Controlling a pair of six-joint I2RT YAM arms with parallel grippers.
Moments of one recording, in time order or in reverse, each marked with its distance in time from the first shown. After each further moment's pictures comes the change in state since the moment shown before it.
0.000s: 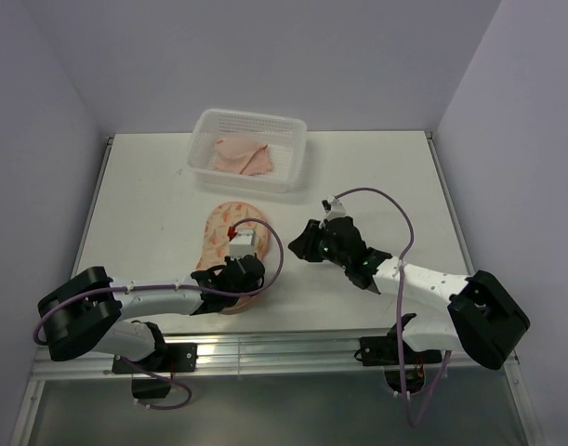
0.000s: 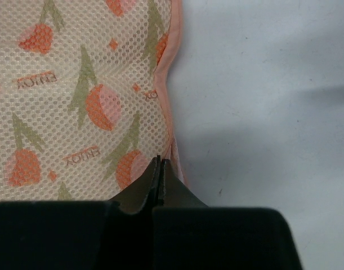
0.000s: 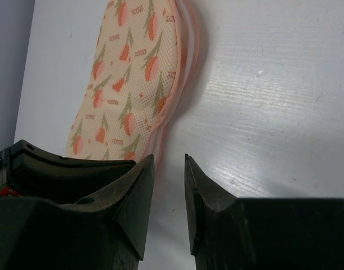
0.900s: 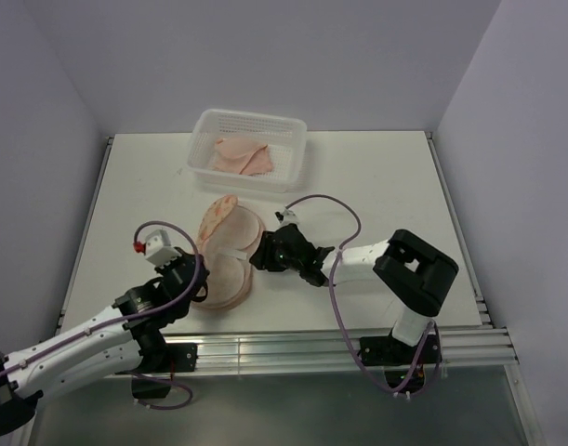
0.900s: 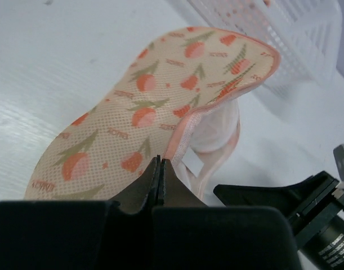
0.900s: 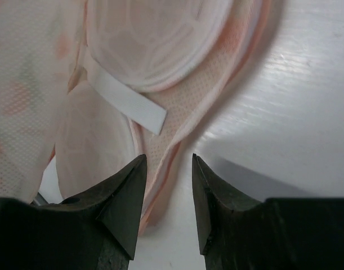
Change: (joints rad) left arm 0.118 -0.693 -0.119 -0.431 -0.333 -0.335; right arm 0.212 0.466 0.218 0.124 0.087 0.122
